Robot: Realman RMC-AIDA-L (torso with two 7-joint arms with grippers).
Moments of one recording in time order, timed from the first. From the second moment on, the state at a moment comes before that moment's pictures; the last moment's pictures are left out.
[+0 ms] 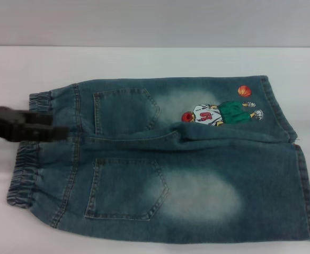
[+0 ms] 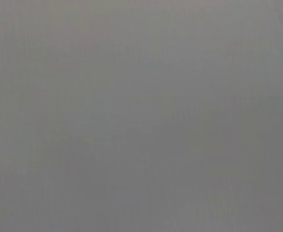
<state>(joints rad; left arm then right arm) -0.43 -1.83 1.02 0.89 1.83 1.61 -1.99 0.40 2.08 -1.17 -0.03 0.04 -1.36 0.35</state>
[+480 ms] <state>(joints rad) -0.32 -1.88 0.75 1.06 2.10 1.80 -2.14 0.41 2.07 -1.17 -0.09 0.05 -1.34 0.34</state>
